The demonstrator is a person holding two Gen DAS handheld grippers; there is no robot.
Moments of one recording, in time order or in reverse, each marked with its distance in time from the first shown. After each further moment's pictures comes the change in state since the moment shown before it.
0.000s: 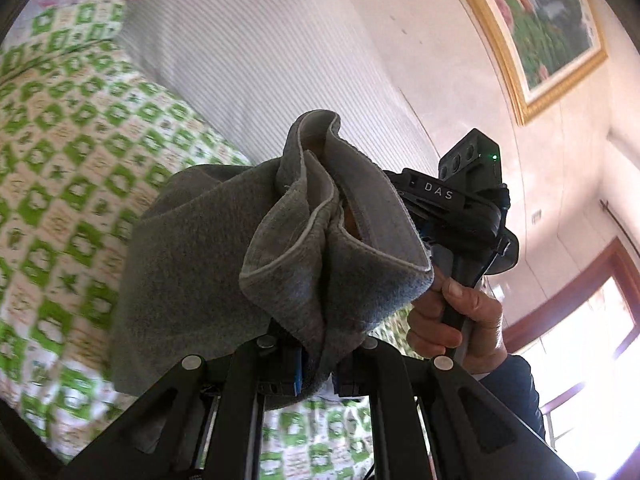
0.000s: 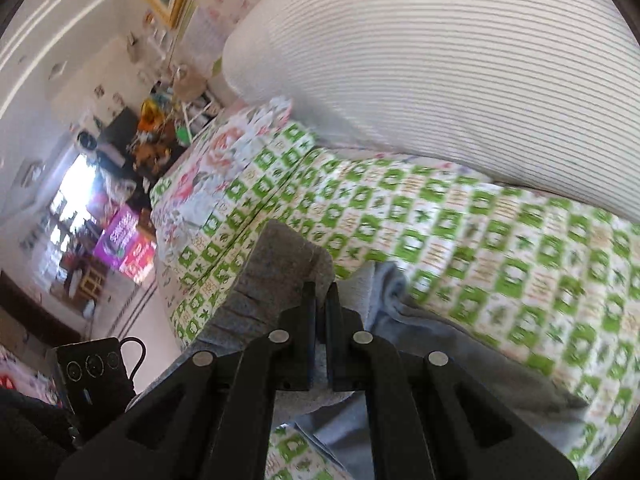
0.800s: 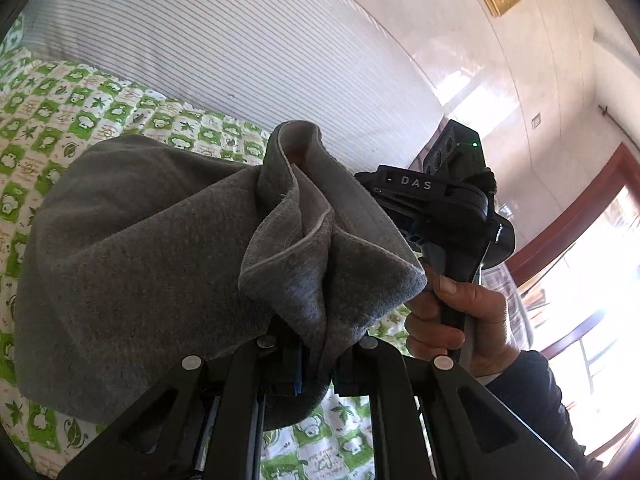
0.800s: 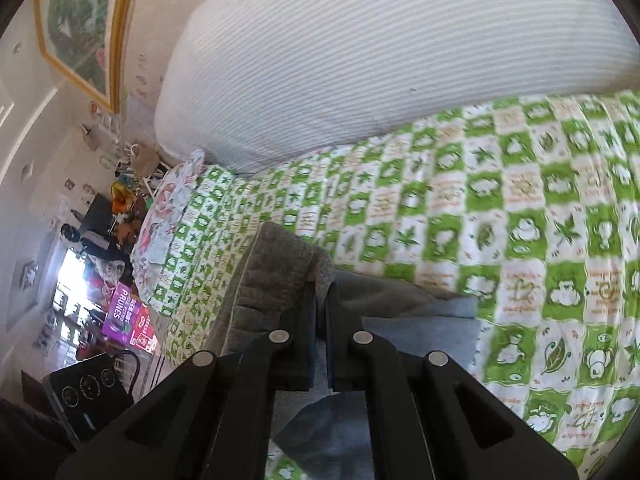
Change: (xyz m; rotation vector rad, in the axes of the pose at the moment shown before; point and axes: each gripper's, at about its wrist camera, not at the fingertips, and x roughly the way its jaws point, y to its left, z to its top) left arm 0.123 -0.058 -0.059 0.216 0.187 0.036; right arm -0.082 -0.150 -0.097 0.310 -0.123 -0.024
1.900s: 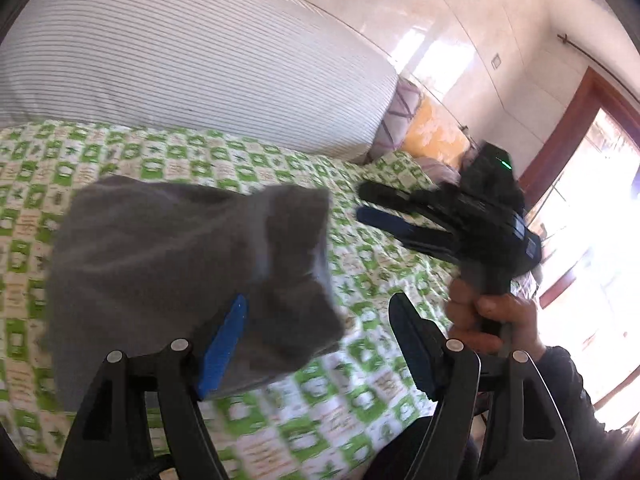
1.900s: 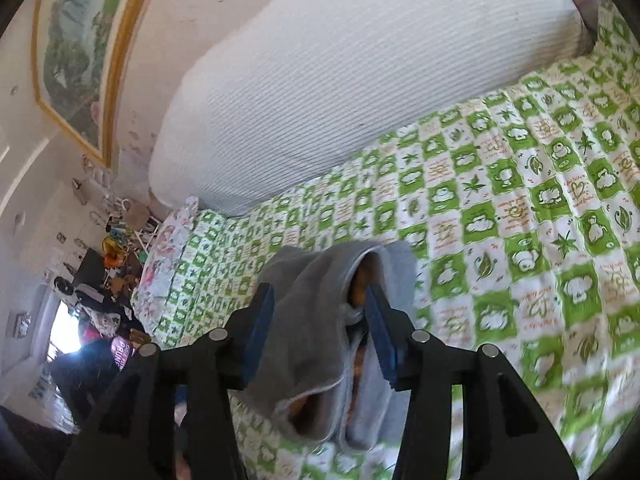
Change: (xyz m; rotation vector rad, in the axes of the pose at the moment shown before) left arm -0.048 -0.032 -0.019 0.227 0.055 -0.011; right arm -0.100 -0.004 -0.075 0.090 -0.213 -0.058
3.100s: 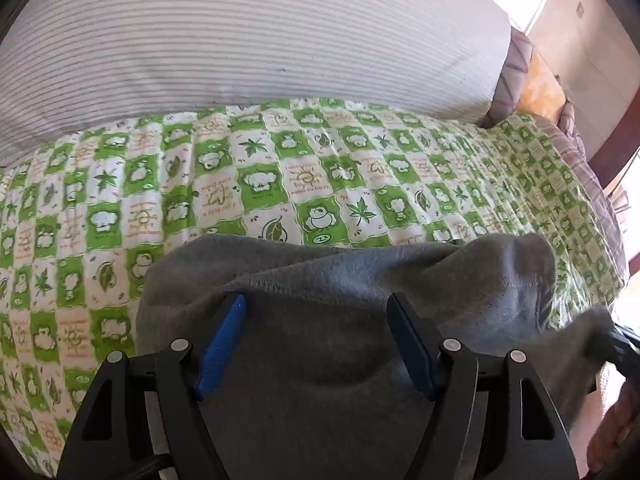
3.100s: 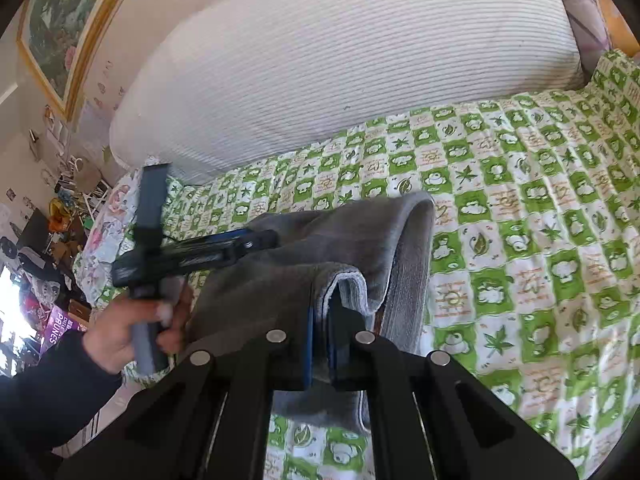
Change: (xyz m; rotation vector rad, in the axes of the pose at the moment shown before) left arm 0.115 0.116 0.086 0.058 0.260 0.290; right arm 0.030 0.040 -0.028 -0.121 0.042 -0.236
